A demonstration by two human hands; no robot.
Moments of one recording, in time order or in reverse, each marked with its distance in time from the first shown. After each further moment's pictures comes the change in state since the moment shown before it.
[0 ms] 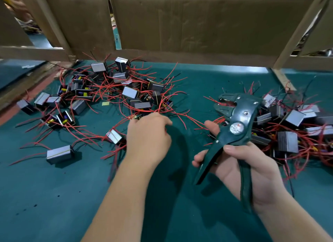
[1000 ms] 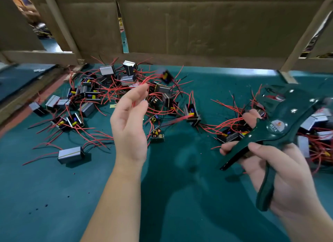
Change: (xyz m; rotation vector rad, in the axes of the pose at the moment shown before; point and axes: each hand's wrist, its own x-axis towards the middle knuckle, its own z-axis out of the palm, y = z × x) left_hand -0.003 -0.011 -0.022 -1.420 0.591 -0.091; right_hand -0.005 -0.010 -0.010 -0.203 0.174 -0.345
